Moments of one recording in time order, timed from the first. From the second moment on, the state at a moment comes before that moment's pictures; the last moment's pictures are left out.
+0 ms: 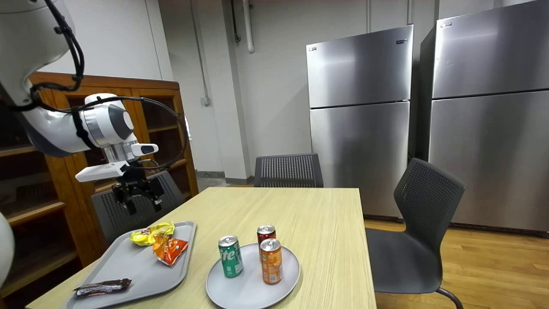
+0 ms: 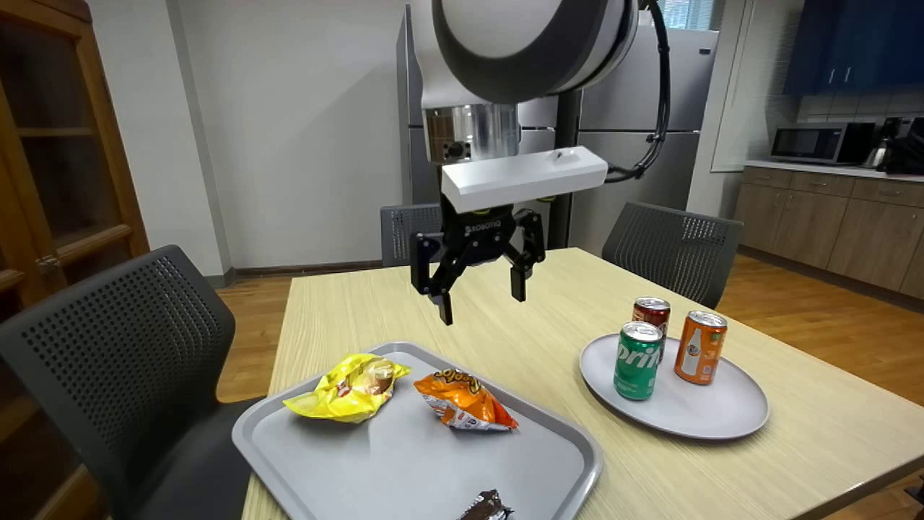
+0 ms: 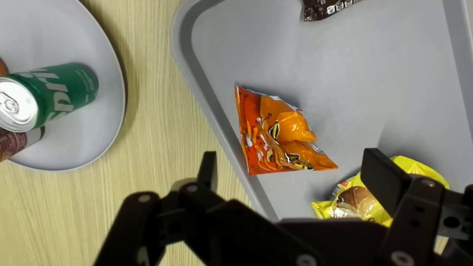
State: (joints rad) arm 0.27 0.17 0.27 -2.27 -0.25 2.40 0.55
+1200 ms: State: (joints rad) arm 0.33 0.46 0.16 -2.11 -0.15 2.56 0.52
